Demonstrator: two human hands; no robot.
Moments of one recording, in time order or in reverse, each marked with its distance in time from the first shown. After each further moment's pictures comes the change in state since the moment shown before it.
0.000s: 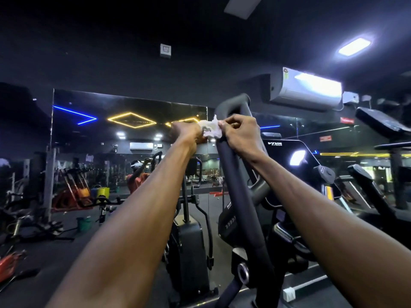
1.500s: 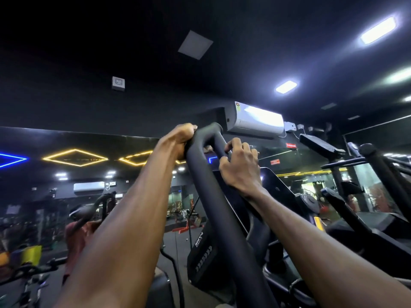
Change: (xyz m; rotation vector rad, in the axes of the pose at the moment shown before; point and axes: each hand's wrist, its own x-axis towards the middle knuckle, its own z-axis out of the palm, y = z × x) left_hand 0.077 0.031 0.088 0.029 -0.721 -0.041; right_hand 0.052 0.059 -0.003 -0.551 0.197 -0.074
